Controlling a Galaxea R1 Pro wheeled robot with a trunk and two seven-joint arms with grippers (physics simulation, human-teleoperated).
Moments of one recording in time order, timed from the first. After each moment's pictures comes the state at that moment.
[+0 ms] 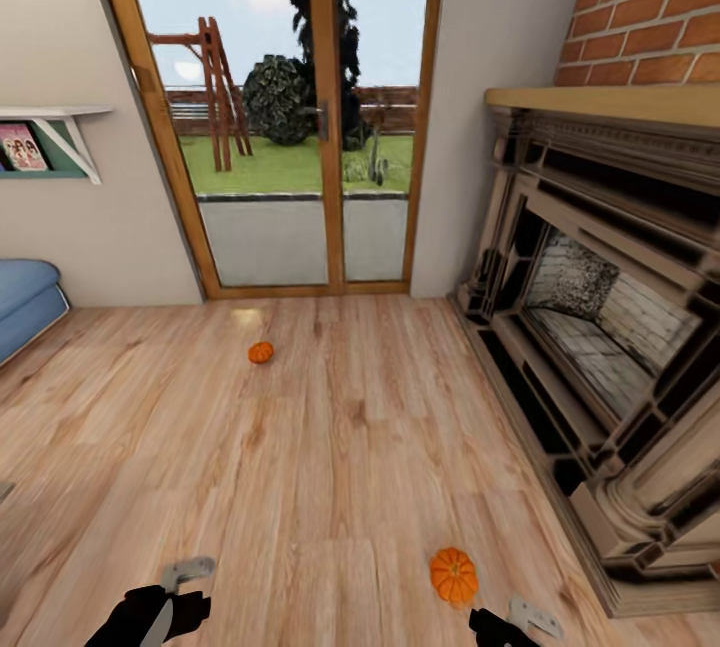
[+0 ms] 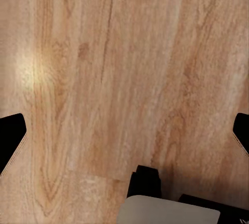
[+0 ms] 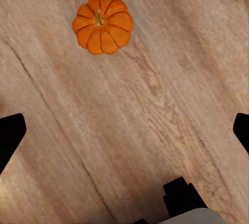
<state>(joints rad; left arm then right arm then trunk) -0.36 0.11 0.06 -0.60 0.15 0.50 0.11 -0.46 0.00 0.14 -0.16 -0.58 -0.05 -0.18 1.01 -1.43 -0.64</state>
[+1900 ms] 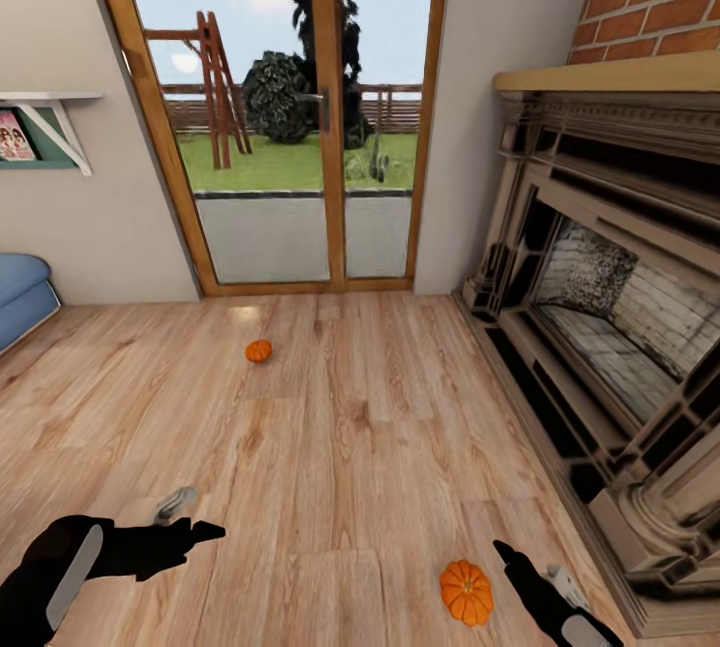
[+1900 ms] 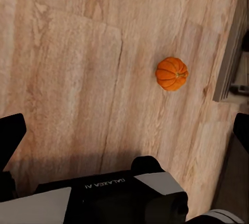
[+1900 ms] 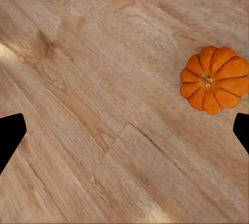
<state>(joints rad) -0.37 0.29 0.17 -0.95 0.31 1.05 -0.58 -0.46 -0.12 -0.24 -0.23 -0.81 0.08 0.31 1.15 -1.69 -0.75</state>
